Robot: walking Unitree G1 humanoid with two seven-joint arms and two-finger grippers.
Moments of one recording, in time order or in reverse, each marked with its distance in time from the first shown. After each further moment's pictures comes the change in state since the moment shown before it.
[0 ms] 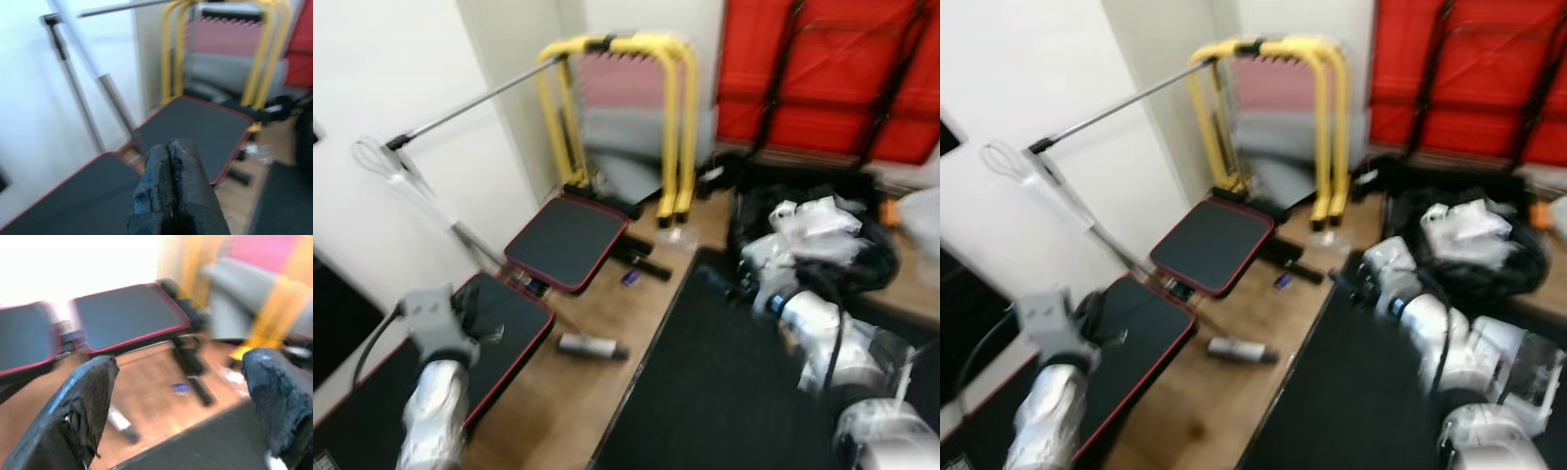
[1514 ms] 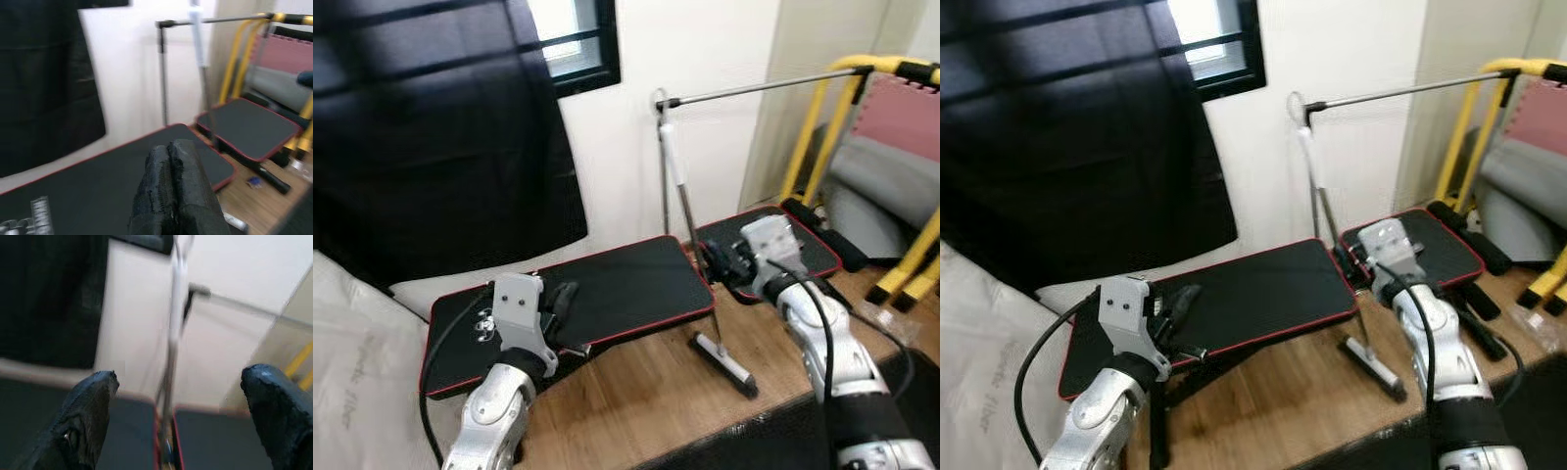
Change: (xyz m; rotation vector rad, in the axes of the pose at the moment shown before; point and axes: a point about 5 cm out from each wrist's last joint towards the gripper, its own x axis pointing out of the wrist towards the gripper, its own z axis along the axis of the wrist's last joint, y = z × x) left arm -0.020 -0.071 0.038 -0.038 0.079 -0.284; right arm 0.014 -0.009 0.061 -0.094 -0.043 -0.375
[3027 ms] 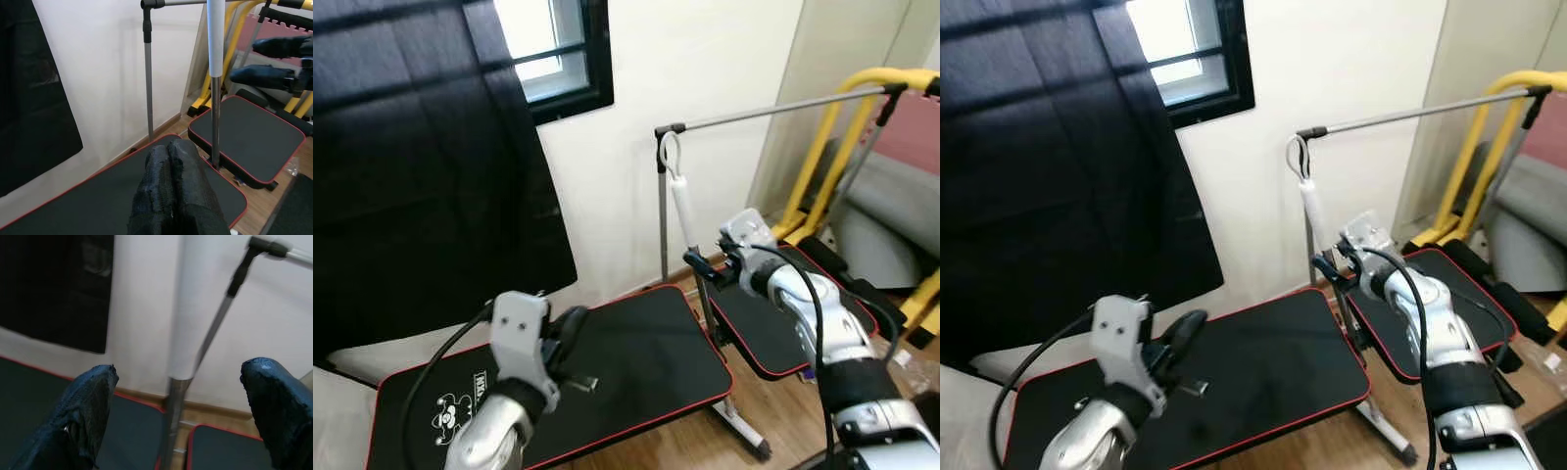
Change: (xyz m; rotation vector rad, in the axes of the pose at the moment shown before) left arm -0.036 -0.033 0.012 -0.060 0.063 -0.163; right arm 0.014 -0.012 -0.005 -0.026 0.141 0.291
